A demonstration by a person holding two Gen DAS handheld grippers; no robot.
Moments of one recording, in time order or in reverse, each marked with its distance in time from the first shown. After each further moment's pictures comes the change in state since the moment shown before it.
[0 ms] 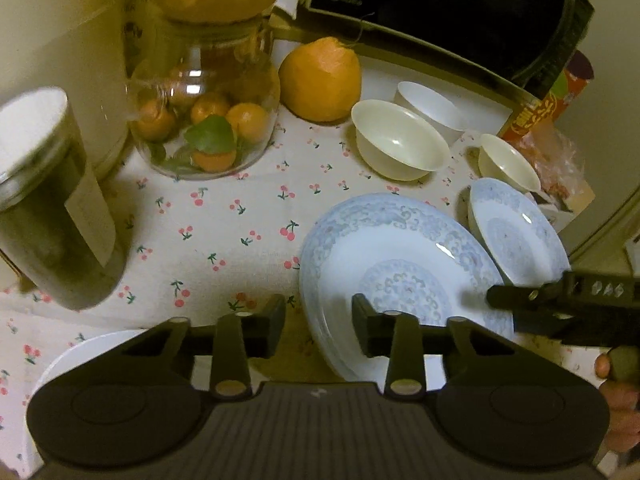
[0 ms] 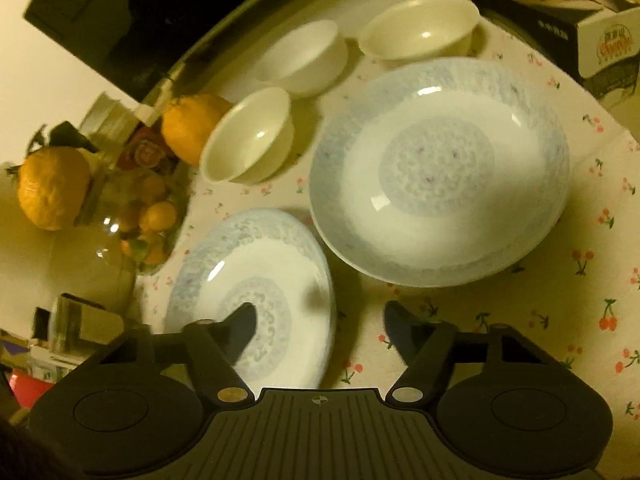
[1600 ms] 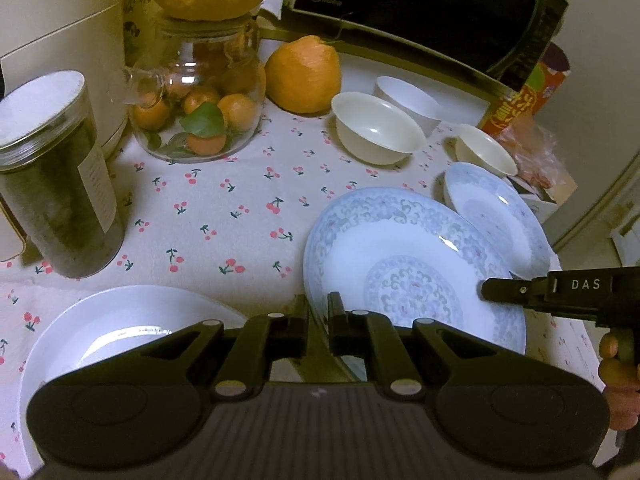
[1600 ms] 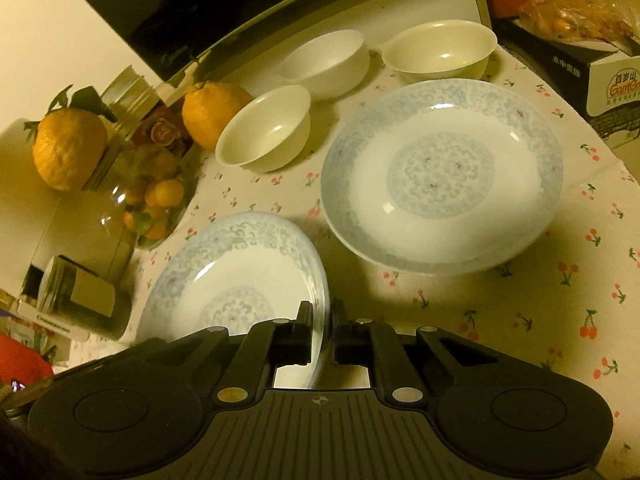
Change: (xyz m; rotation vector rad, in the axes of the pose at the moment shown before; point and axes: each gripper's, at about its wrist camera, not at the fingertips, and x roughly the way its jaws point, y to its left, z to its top) left arm -0.023 -0.010 -0.028 0.047 -0.023 -0.023; right arm -0.020 0.001 -0.016 -0.139 -0.039 -0.004
